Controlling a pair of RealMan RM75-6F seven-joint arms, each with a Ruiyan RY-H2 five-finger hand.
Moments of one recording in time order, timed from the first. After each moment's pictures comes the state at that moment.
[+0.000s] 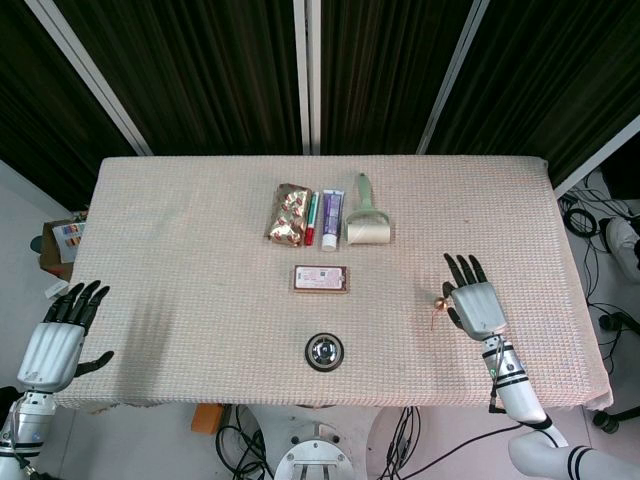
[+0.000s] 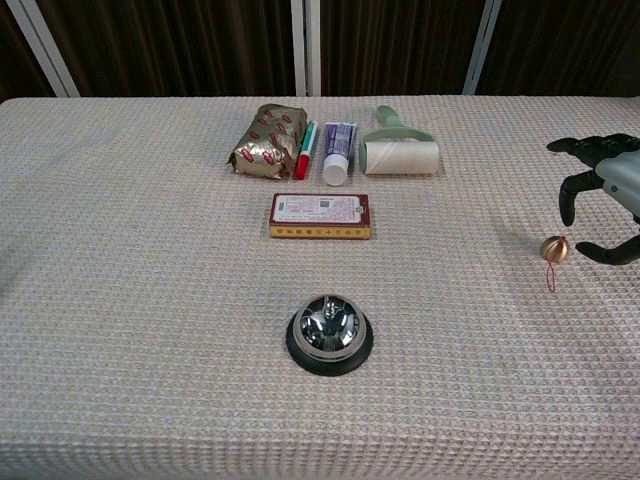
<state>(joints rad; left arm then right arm) -0.07 -1.21 0.02 -1.53 1.60 1.52 0.11 0.38 -1.57 0.08 -1.26 -1.43 1.22 -0.35</state>
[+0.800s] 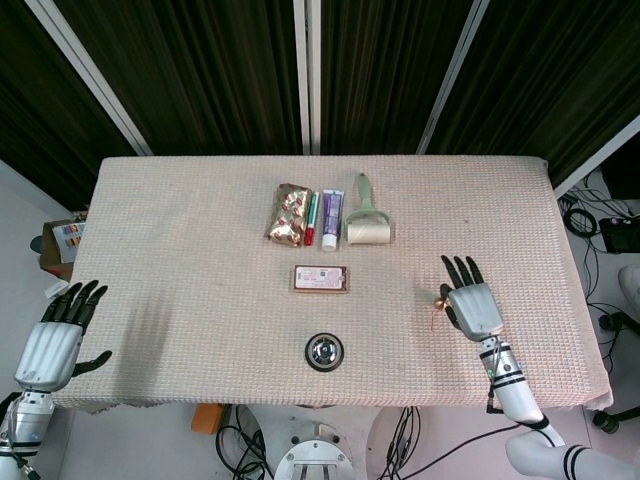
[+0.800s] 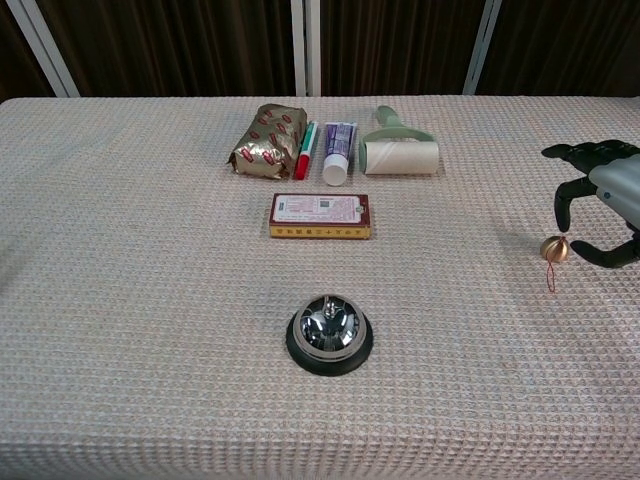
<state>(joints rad) -0.07 -1.21 0.02 -1.52 1.59 1.51 0.09 0.38 -1.60 0.07 -1.22 -1.44 1.21 -0.34</state>
